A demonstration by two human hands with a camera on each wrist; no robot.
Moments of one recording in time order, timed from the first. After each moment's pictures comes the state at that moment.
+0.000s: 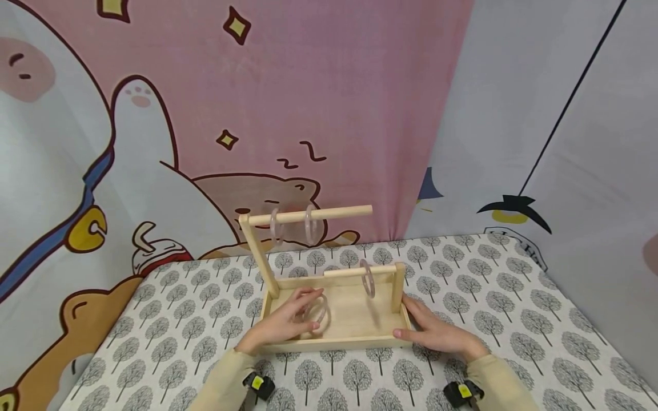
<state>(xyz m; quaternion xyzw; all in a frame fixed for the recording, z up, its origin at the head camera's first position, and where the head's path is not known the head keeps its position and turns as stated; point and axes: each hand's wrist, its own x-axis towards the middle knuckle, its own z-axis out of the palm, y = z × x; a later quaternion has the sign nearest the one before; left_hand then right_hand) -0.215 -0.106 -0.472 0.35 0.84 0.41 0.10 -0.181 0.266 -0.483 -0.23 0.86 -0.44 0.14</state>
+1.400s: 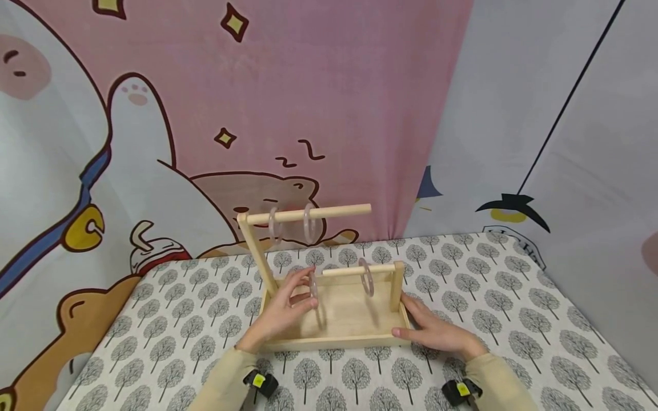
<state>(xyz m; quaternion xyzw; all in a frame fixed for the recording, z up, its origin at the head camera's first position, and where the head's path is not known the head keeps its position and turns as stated) -0.216 -0.091 -0.453 0.30 0.75 0.59 0.03 -0.178 0.260 -0.472 -0.23 0.86 -0.43 0.14</state>
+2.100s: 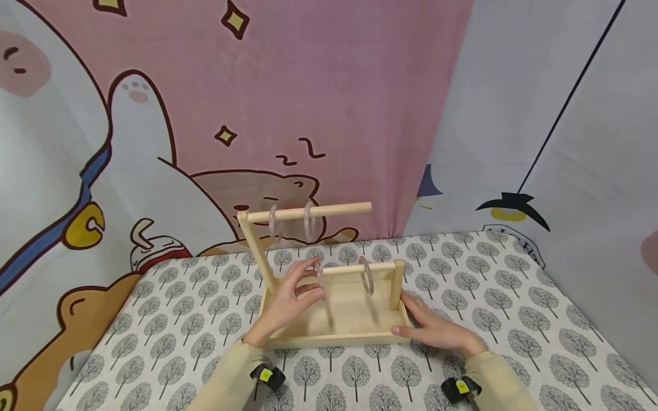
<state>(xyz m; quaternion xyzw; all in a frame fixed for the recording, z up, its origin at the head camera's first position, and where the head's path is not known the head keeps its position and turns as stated) -0.216 -0.074 -0.439 0.29 0.72 0.63 -0.01 -0.179 0.260 -0.473 -0.24 0.86 -0.43 0.13</state>
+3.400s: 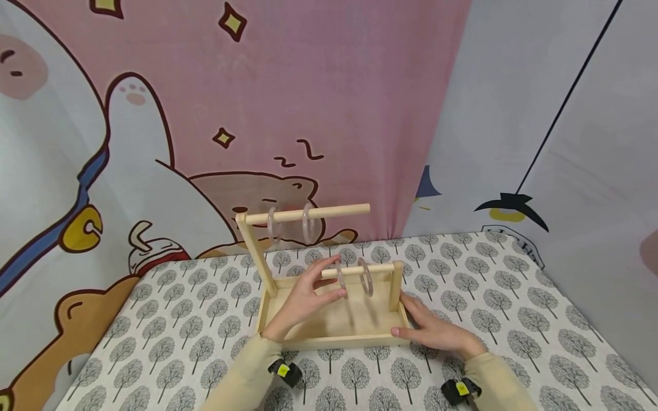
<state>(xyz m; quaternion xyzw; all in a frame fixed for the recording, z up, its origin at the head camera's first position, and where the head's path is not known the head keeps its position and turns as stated) -0.225 -0.039 -0.431 0.32 0.74 0.60 -0.02 -0.176 0.259 -0.468 -0.23 0.86 -0.44 0.15</state>
